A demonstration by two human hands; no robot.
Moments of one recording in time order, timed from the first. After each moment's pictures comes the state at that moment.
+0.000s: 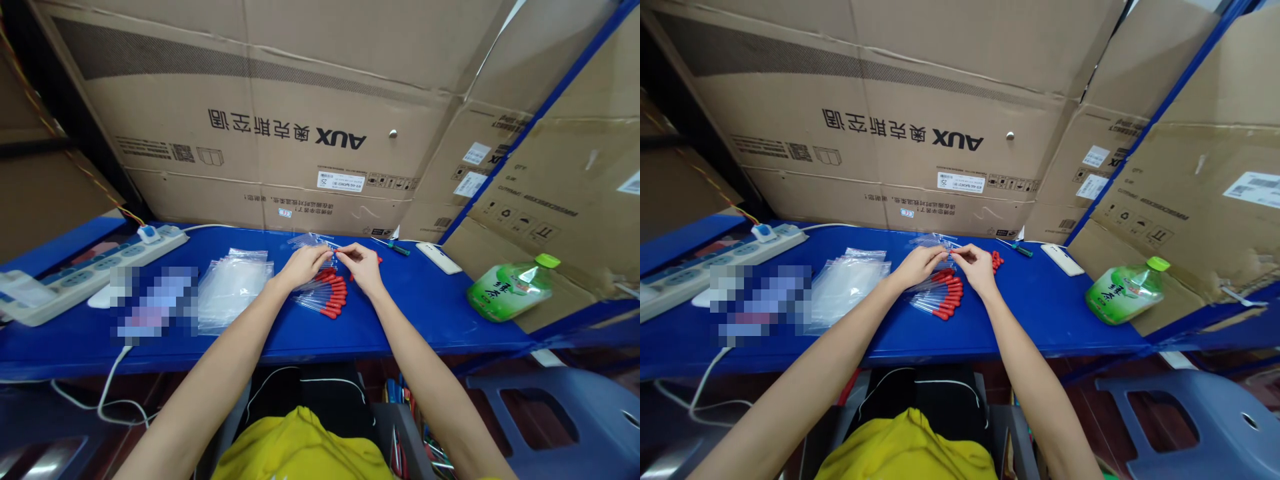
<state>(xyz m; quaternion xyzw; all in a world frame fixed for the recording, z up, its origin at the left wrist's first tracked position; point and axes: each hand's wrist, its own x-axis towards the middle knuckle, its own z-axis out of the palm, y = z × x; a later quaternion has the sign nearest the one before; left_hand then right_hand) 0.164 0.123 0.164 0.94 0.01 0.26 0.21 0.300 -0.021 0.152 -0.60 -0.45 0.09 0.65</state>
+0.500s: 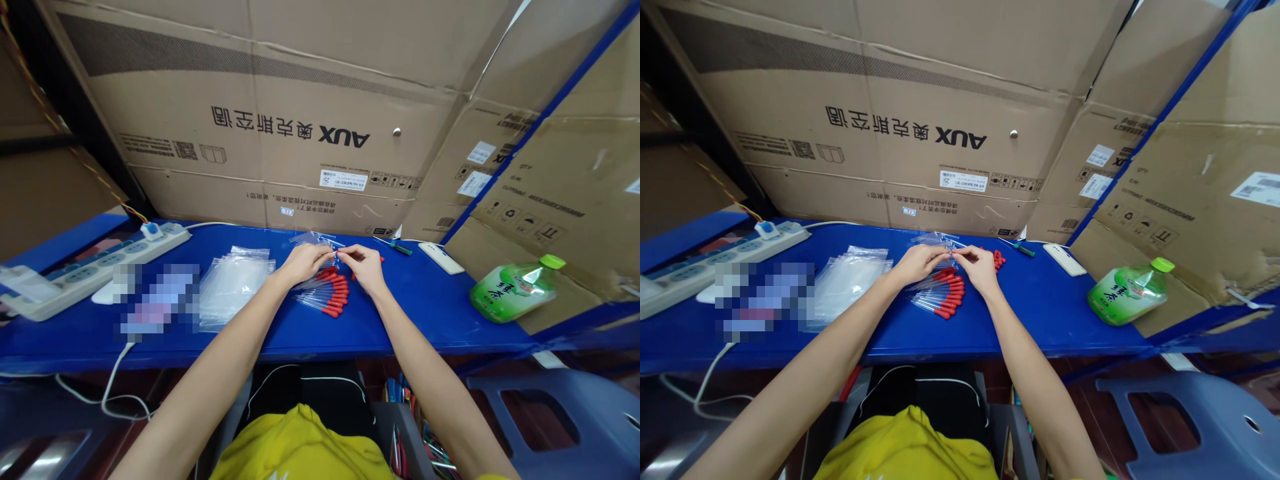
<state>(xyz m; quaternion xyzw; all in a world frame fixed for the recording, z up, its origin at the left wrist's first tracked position) 0.162 0.129 0.165 0.95 0.01 0.24 0.18 0.300 -0.023 0.154 -0.62 -0.45 0.08 0.64</state>
